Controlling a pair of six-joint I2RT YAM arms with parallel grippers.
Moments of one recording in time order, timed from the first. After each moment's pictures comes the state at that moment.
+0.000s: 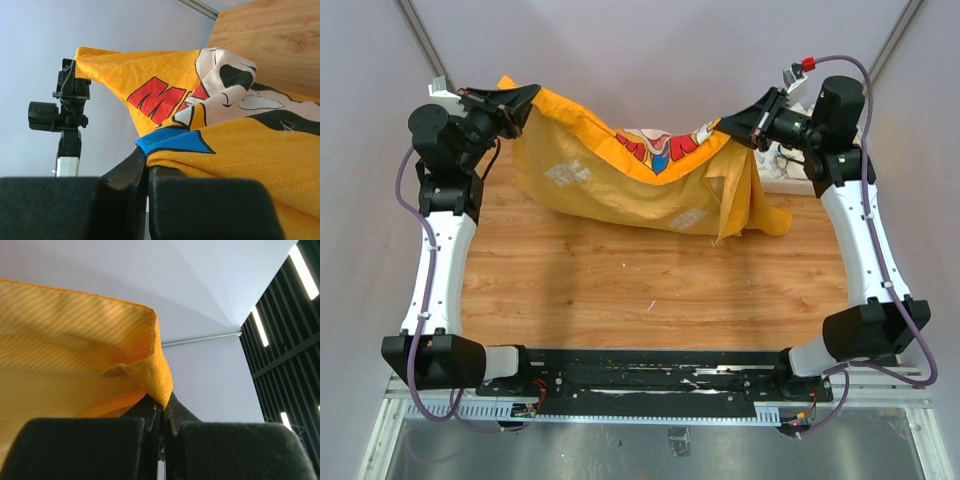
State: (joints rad) left arm 0.06 1.28 1.45 0.05 0.46 -1.55; right arm 0.10 1.47 1.68 -0.33 -0.85 0.96
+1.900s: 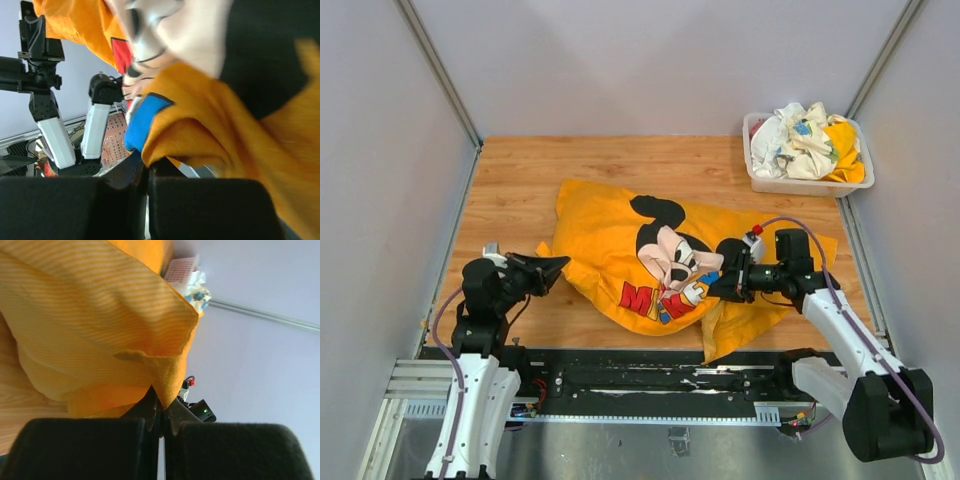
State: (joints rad) left arm 0.02 0.43 0.41 -0.30 0.48 -1.46; right arm 0.16 0.96 0.57 -0.43 -0.98 0.72
